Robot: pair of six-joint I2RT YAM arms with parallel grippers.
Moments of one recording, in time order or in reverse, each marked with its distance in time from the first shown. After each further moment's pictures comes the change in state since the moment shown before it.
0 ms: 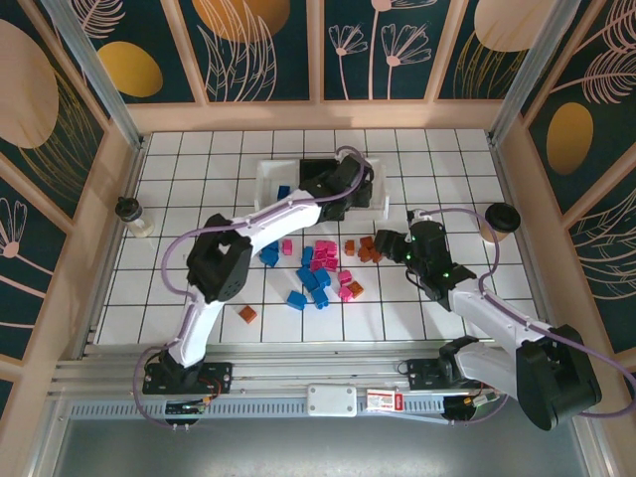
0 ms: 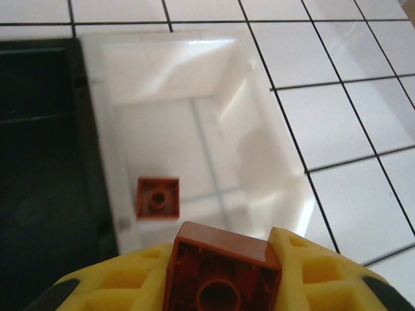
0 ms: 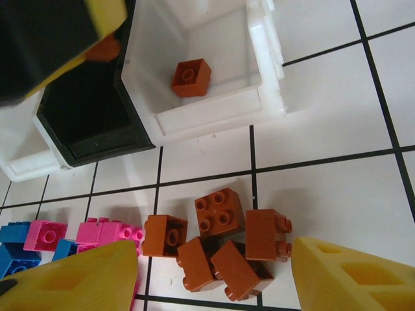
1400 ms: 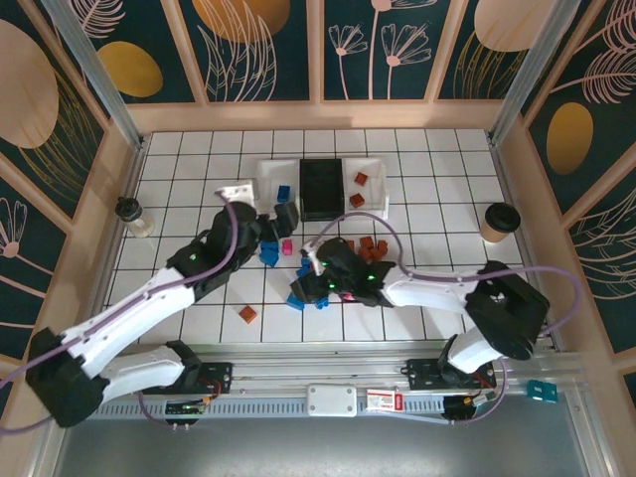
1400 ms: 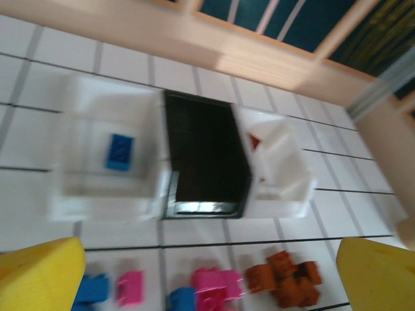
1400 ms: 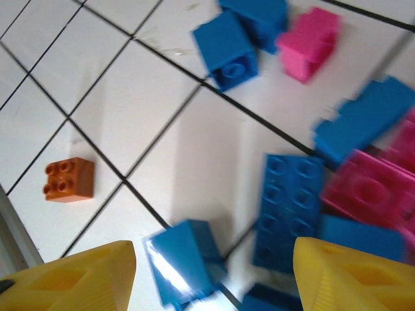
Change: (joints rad) left arm 0.061 -1.159 -1.043 0.164 -0.129 -0.077; right arm 0.596 0.465 0.335 -0.049 -0.089 -0.212
